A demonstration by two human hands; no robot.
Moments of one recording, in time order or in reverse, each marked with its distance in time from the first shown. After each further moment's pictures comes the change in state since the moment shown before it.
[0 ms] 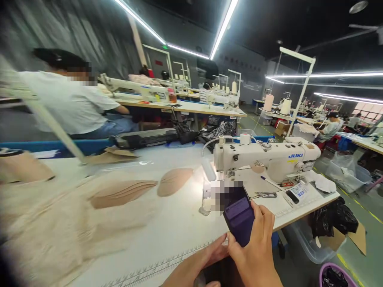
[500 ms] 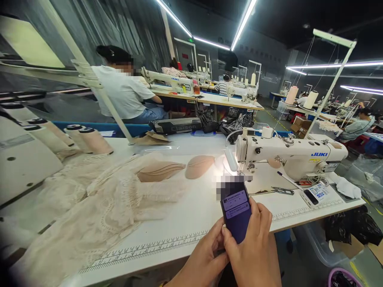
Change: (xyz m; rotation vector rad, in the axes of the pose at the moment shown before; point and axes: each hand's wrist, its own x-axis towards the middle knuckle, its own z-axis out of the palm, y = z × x) left_hand 0.014 0.026 0.019 -0.701 0.283 -0.269; right_hand -0.015 -0.044 0.021 0.084 -0.142 0.099
